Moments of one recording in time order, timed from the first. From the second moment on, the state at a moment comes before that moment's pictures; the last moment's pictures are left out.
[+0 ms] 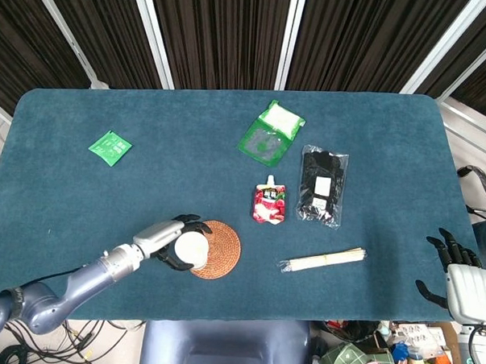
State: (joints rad) left arm -0.77 -1.31 -0.15 -1.73 1.32 0.62 -0.38; right arm 0.06 -1.12 0.09 -1.66 -1.43 1.47 -0.09
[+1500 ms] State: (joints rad) left arm -0.80 -1.37 -0.12 -1.65 1.26 0.75 -0.12; right arm 0.06 -1.12 0.09 -1.68 -1.42 1.47 -0.08
